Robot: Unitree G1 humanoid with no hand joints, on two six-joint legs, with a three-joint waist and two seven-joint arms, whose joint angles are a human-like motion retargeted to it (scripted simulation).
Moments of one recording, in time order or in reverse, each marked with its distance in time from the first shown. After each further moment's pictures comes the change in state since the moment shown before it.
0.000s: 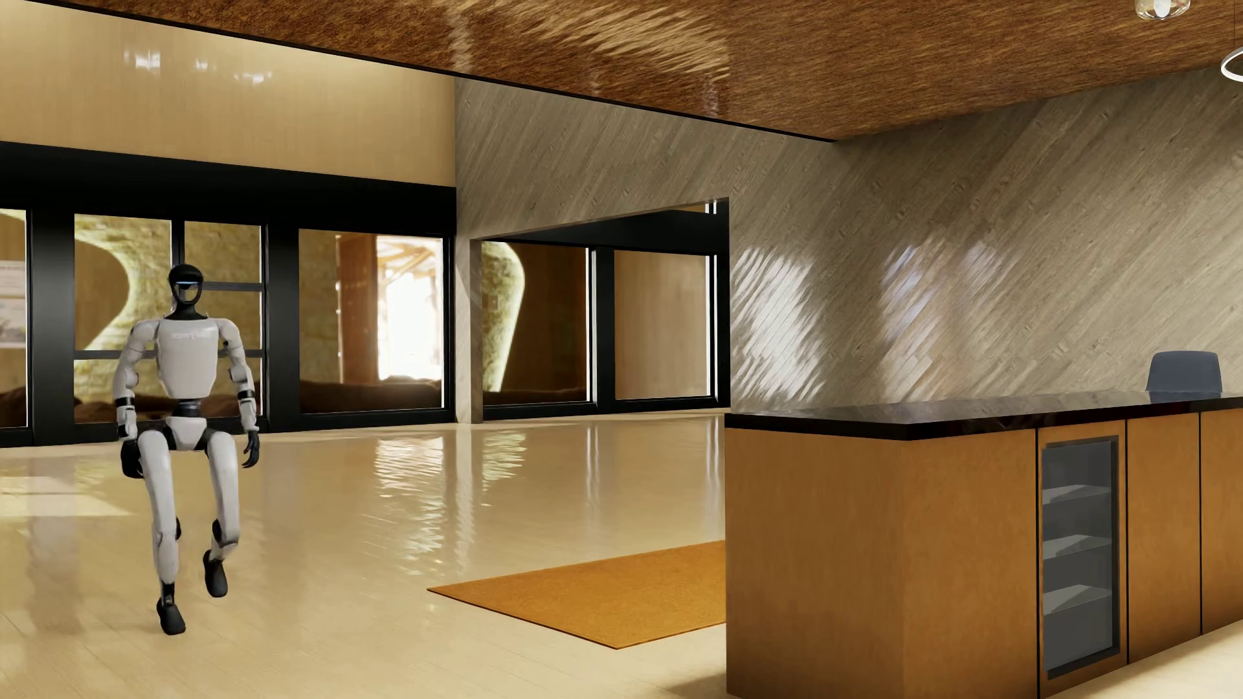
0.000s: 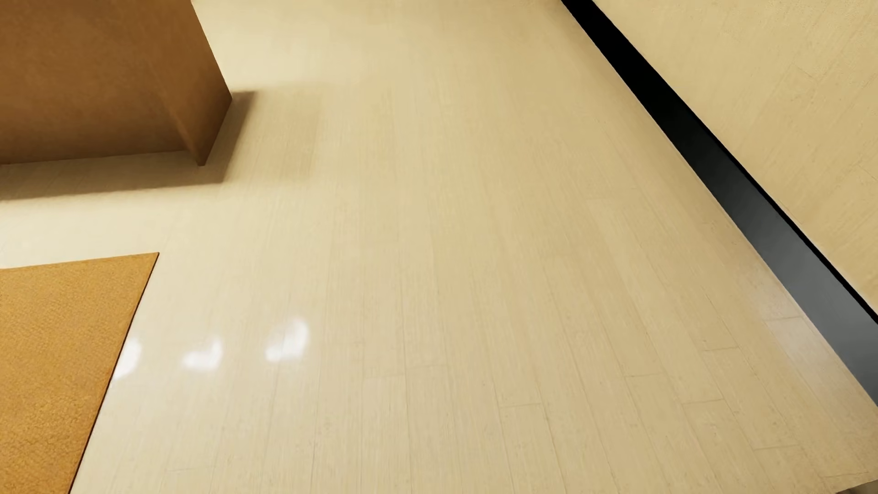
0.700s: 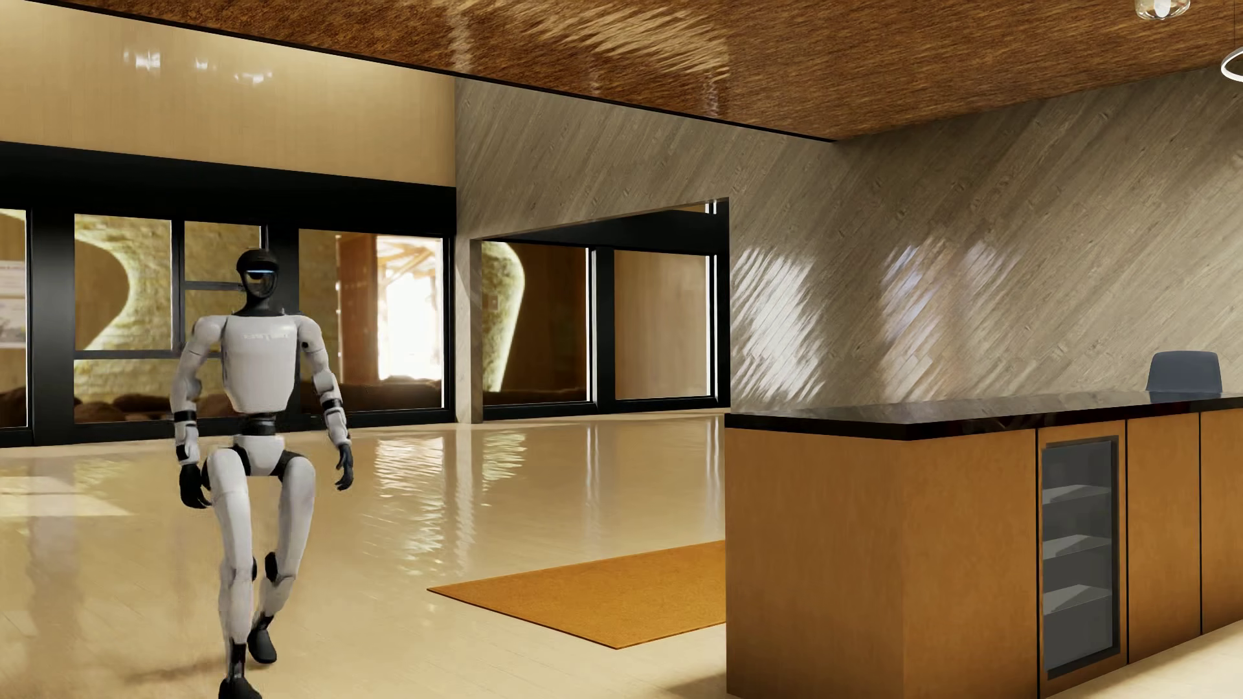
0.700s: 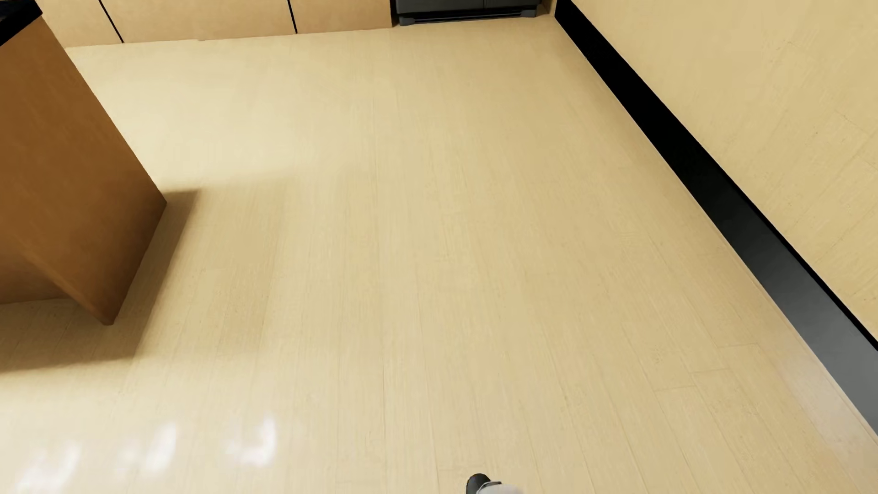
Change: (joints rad) body 0.472 -0.280 -0.165 -0.117 -0.156 -0.029 0.000 0.000 -0.011 -0.805 -0.114 -0.049 0.103 -0.123 -0.132 0.030 0.020 0.000 0.000 0.104 -0.011 -0.173 0.001 0.000 0.000 0.000 0.000 0.000 0.000
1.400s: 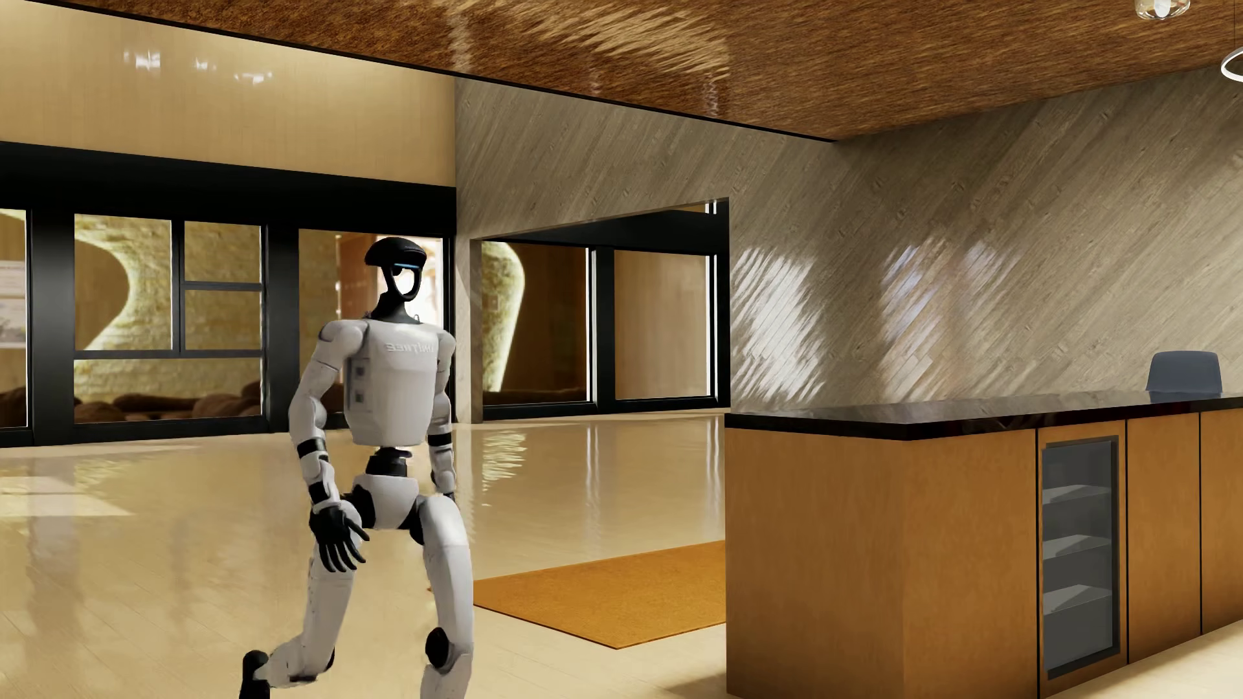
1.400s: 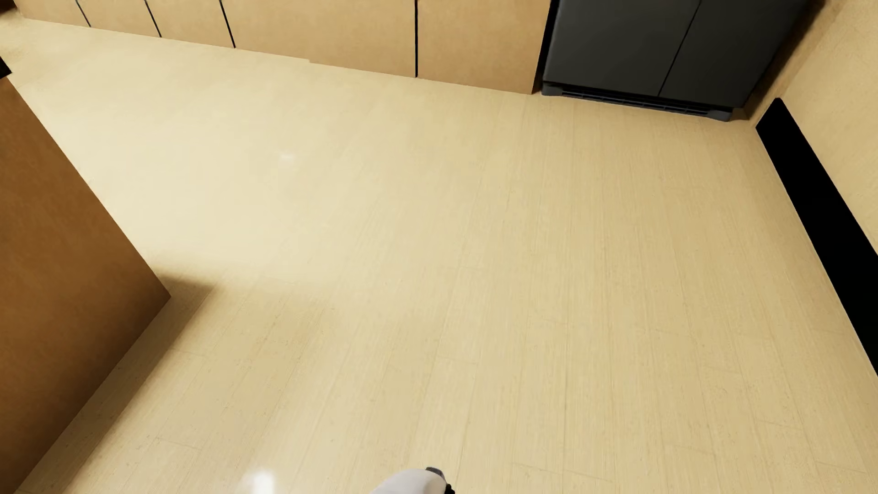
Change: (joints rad) body -0.779 0.674 0.375 -0.019 -0.038 0.061 0.000 0.000 -0.011 0.372 0.581 0.194 -0.149 0.095 0.178 0.017 -0.043 0.000 0.000 -0.110 -0.237 0.395 -0.123 0.000 0.000 0.000 0.000 0.000 0.000
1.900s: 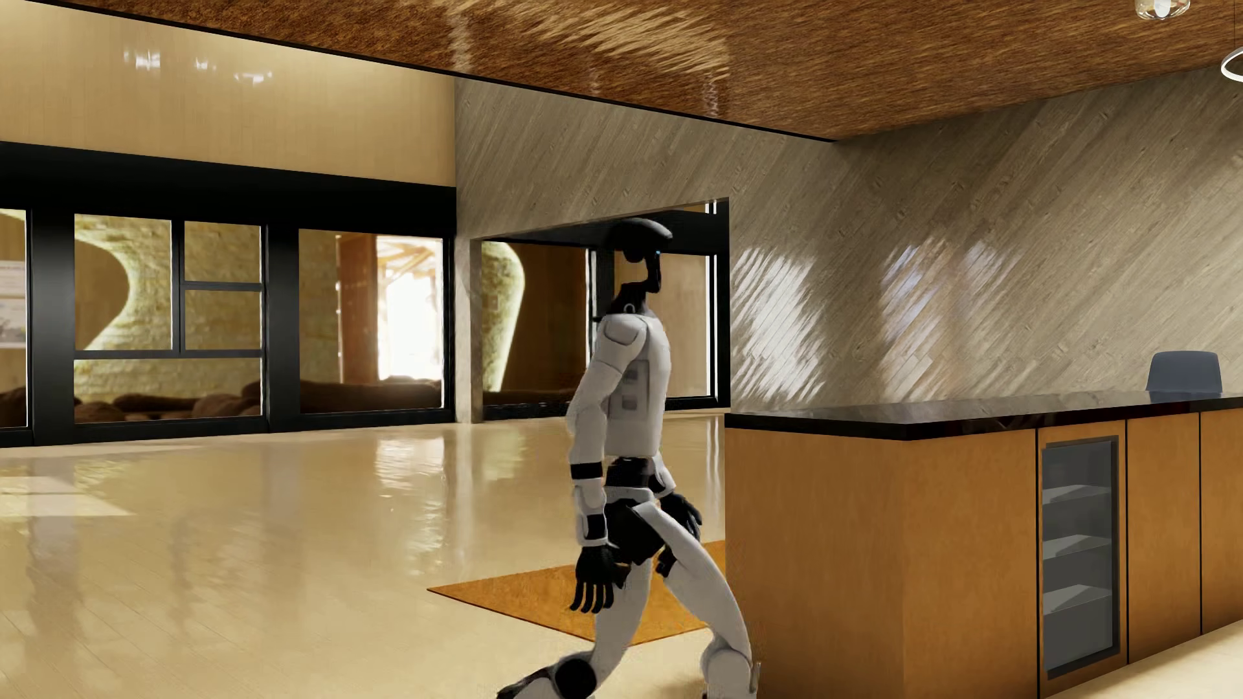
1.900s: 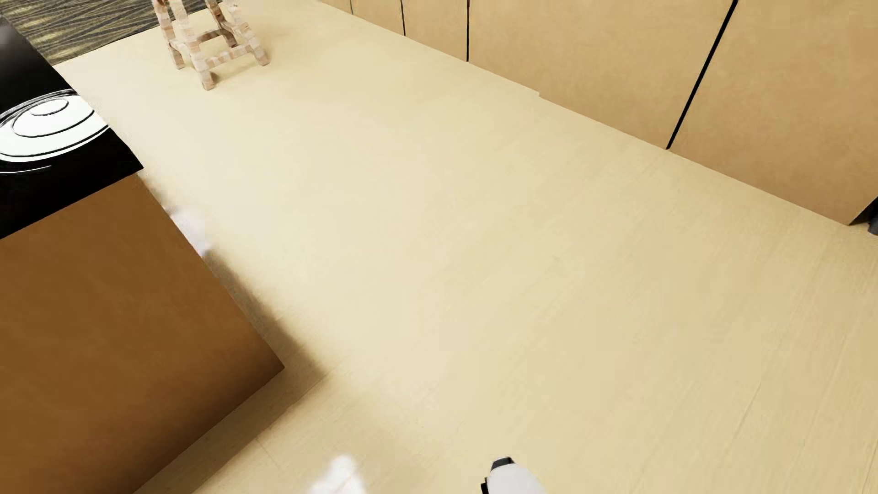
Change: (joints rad) body 0.759 -0.896 -0.406 0.174 0.100 0.085 0.000 0.000 -0.064 -0.049 -0.340 -0.137 0.176 0.773 0.155 -0.035 0.012 0.000 0.000 0.089 0.161 -0.426 0.212 0.000 0.000 0.000 0.000 0.000 0.000
